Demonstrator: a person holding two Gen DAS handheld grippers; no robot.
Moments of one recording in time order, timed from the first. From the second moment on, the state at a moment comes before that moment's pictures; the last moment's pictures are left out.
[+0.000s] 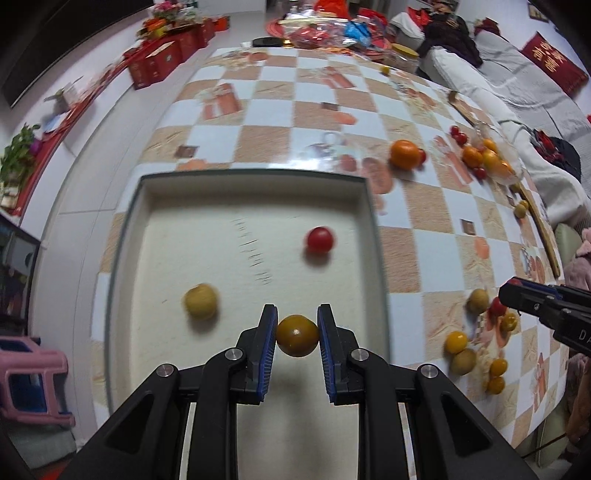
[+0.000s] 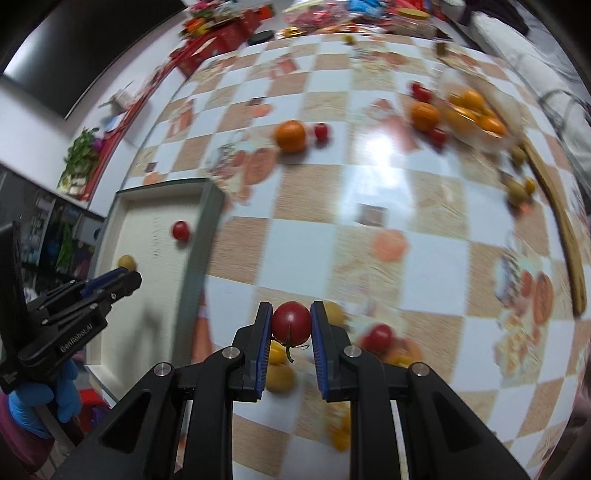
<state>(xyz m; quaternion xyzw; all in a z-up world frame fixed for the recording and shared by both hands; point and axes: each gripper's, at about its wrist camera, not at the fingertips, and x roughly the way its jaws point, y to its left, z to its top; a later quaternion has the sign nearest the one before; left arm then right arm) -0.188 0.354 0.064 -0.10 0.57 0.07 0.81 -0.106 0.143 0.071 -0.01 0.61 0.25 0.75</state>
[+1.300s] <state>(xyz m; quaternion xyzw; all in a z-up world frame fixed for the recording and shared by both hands) -0.242 0.414 0.028 -0.09 0.59 0.14 0.79 -0.123 0.330 0.025 -0.15 0.61 0.34 0.70</state>
